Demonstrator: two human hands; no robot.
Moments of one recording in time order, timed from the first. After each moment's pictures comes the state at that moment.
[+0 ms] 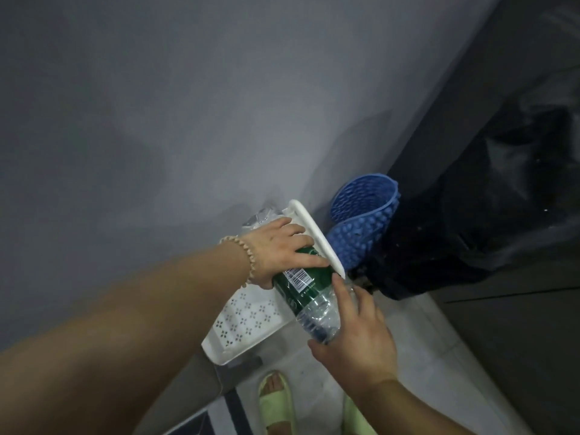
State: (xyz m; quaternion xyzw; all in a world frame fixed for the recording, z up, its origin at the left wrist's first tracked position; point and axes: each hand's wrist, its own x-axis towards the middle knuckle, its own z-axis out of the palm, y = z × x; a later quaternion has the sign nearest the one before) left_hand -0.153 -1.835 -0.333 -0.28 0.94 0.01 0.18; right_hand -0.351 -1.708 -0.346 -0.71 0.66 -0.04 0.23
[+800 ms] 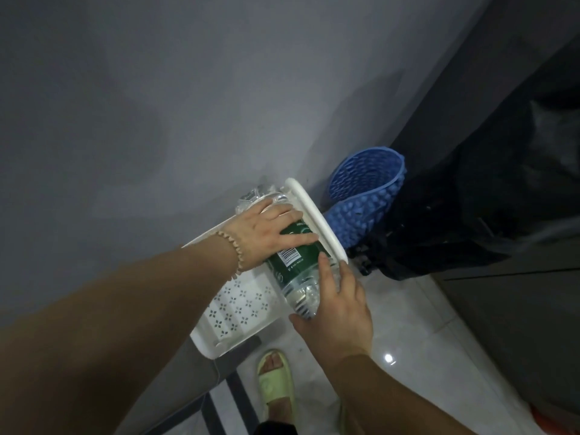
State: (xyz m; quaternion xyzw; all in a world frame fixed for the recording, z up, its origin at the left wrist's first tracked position) left_hand -0.132 -1.836 -0.386 -0.36 0.92 0.00 0.15; right_hand -0.317 -1.725 -0.384 -0.70 0.68 -0.01 0.22
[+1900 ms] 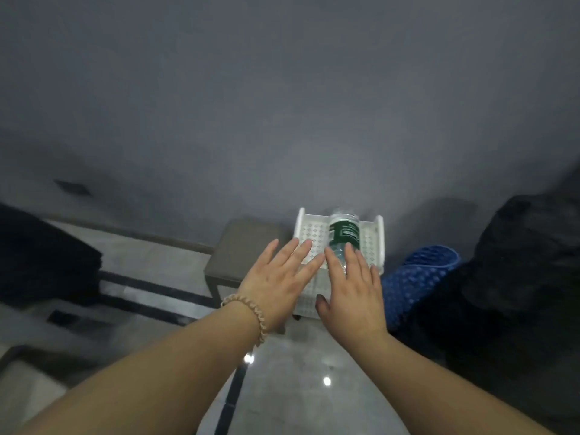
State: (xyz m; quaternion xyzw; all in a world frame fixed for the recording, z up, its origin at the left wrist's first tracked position) left_hand -0.321 -1.446 -0.165 -0.81 0.58 -0.10 0.05; right_hand -0.437 -1.554 -0.178 -0.95 0.29 -0.08 0.10
